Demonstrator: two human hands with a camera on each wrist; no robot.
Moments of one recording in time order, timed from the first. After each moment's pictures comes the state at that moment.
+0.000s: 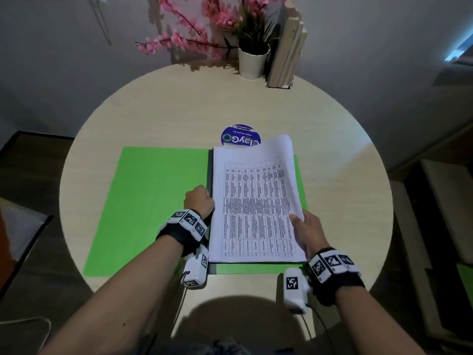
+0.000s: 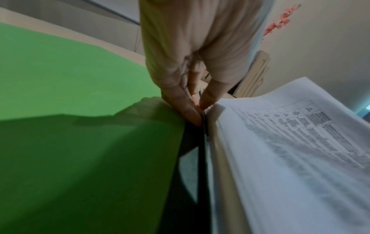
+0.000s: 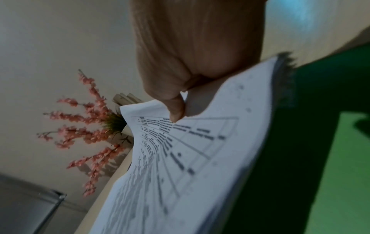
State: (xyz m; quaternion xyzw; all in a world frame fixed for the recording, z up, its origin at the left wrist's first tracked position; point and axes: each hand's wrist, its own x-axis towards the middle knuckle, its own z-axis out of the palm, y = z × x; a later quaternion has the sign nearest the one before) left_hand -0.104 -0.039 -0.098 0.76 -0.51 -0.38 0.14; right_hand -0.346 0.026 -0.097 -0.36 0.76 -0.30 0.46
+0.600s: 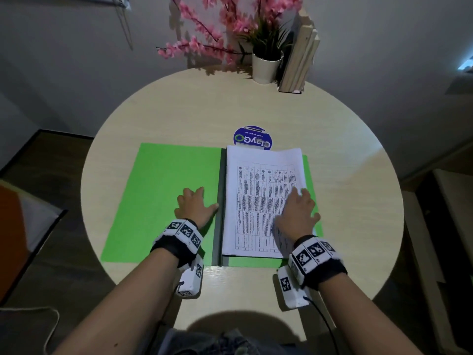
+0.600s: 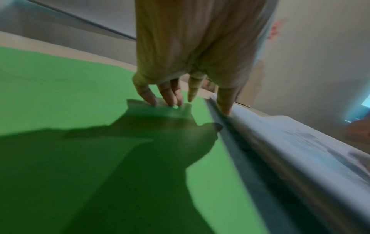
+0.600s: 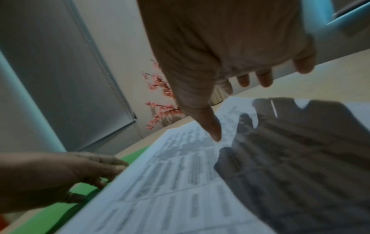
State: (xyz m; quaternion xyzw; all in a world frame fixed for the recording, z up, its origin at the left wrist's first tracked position) left_hand -0.073 -0.002 -0.099 0.78 -0.54 -0.32 0.05; right_hand -0.287 0.014 -0.069 -0.57 0.80 0.01 0.22
